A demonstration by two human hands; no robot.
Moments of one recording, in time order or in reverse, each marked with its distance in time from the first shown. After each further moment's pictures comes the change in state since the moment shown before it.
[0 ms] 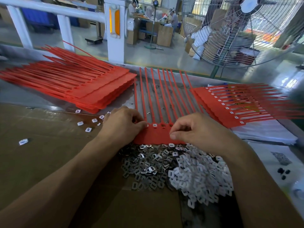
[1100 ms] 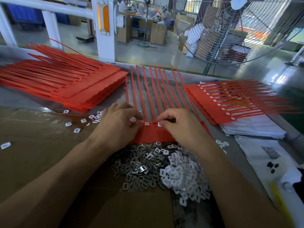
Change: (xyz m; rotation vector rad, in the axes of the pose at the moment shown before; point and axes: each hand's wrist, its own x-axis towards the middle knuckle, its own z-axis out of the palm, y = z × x) left_hand -0.003 0.007 0.005 0.087 0.023 0.221; right_hand 0.025 0.014 0.034 0.181 0.296 0.059
